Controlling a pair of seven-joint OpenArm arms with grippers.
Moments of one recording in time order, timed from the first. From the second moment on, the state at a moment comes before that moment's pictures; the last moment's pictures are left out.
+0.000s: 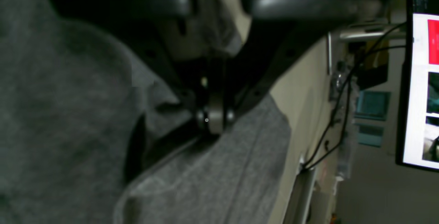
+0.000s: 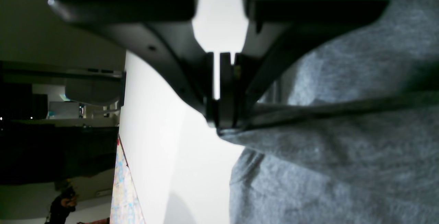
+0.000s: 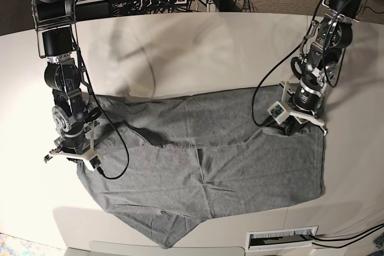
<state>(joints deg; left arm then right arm) -1.4 -26.2 18.6 81.3 27.2 -4.5 8.0 19.9 27.4 -13.0 70.5 -27.8 9.9 -32.8</state>
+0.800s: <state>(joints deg) -1.4 -28.4 18.6 90.8 21.0 -12.9 15.1 22.0 27.4 -12.9 77.0 -17.9 17.8 -45.1</state>
